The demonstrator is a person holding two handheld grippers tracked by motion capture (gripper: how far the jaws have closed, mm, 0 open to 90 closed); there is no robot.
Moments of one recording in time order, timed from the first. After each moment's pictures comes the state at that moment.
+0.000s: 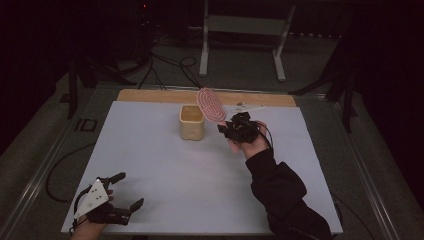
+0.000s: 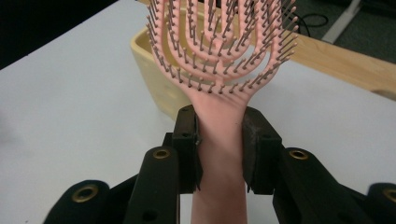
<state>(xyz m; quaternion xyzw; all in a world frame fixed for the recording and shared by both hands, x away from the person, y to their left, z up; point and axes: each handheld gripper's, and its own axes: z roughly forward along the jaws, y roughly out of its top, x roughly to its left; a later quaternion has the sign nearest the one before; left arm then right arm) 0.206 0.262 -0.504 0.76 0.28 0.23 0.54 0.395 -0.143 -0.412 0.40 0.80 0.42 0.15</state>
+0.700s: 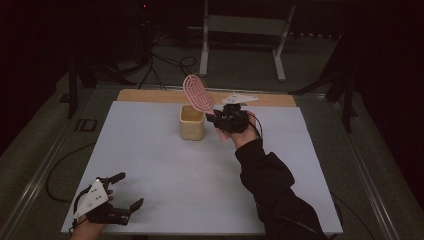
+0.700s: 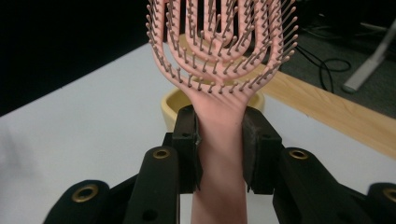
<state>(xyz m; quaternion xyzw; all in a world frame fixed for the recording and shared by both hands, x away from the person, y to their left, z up) 0.206 0.262 -0.504 0.76 0.28 0.23 0.54 0.417 -0.118 -0.399 0.34 0.79 0.48 0.15</state>
